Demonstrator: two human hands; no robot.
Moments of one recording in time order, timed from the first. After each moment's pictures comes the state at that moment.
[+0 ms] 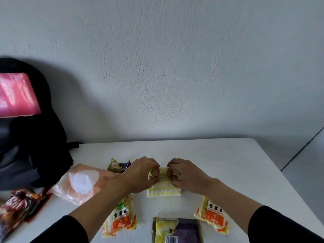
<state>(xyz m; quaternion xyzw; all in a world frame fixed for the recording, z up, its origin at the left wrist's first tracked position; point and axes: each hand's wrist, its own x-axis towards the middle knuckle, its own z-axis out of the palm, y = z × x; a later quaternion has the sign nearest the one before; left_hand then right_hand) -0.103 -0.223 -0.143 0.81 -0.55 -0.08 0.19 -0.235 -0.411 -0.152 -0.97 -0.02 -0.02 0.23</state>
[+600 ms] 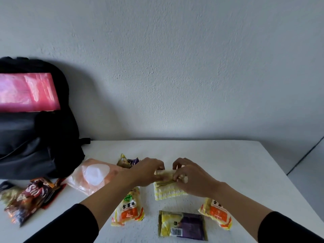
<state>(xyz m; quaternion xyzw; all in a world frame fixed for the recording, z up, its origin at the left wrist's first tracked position) -0.115 -0.220 -0.124 0.85 -0.49 -0.18 0.10 -0.257 -0.393 -0.141 -0.97 -0.03 -0.05 0.25</state>
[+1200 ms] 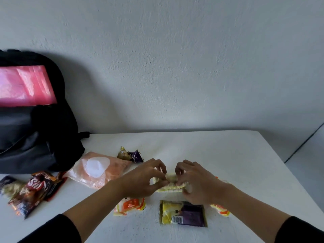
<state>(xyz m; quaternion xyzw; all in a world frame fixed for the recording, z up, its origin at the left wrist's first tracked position) -0.146 -0.181 -0.129 0.76 -0.60 -0.15 0.20 -0.297 -0.375 -0.130 -0.98 -0.07 0.00 0.16</state>
